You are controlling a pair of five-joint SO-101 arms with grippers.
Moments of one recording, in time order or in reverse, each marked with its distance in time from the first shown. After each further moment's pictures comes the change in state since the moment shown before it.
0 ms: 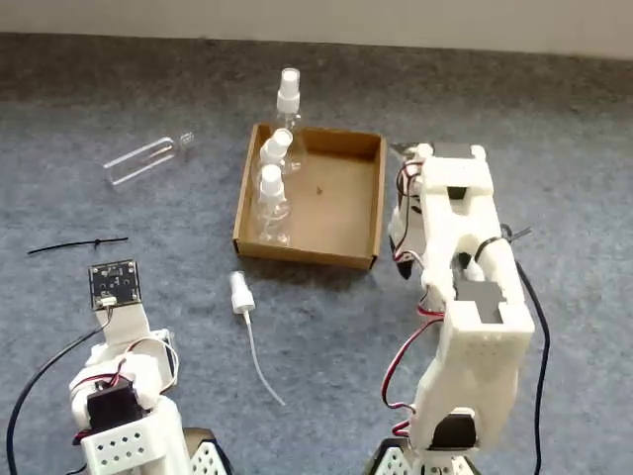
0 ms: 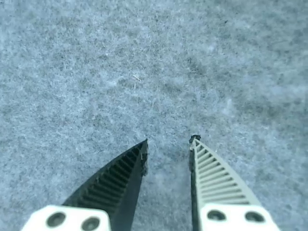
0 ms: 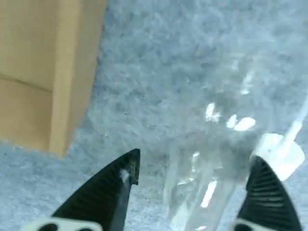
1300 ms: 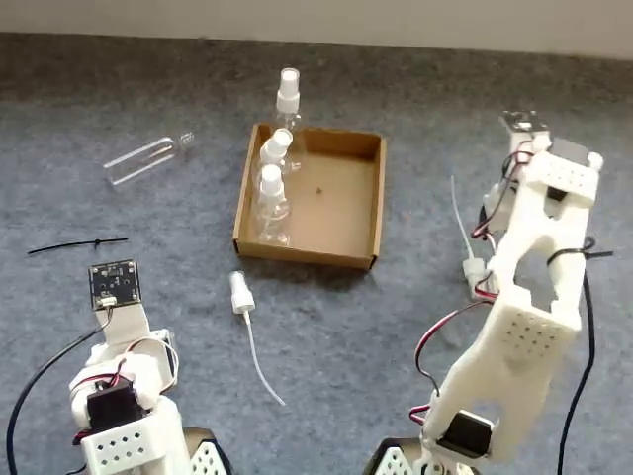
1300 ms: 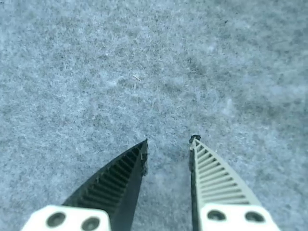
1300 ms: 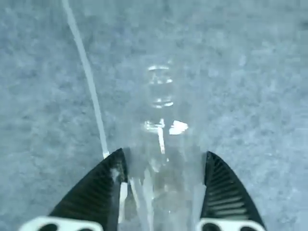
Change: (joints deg) left arm 0.0 0.0 0.0 0.0 0.0; right arm 20.8 8.6 -18.6 -7.7 13.2
